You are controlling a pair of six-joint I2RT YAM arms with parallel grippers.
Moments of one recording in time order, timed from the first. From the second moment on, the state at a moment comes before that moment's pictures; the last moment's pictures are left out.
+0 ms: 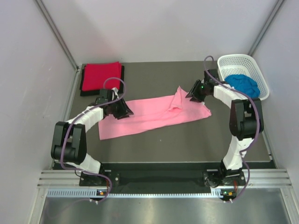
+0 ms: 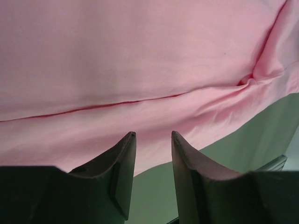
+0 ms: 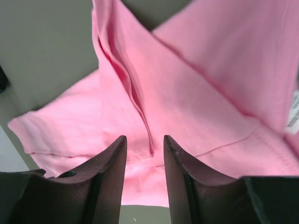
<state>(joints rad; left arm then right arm) -0.15 1.55 0.89 -0.25 0.39 -0.61 0.14 1.90 1.35 -0.39 -0.31 0.68</state>
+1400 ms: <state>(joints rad) -0.15 1.54 0.85 -0.23 0.46 -0.59 0.30 1.72 1.06 -0.25 -0.13 0.50</state>
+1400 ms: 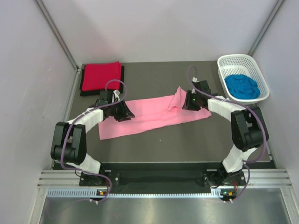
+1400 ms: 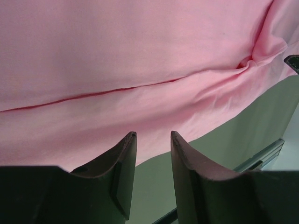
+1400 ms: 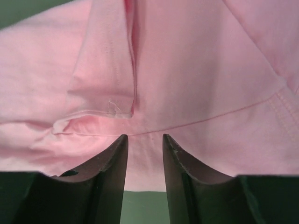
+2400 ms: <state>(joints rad) -0.13 1.55 0.85 -0.25 0.57 -0.54 0.45 1.75 1.09 -0.21 -0.05 -0.35</state>
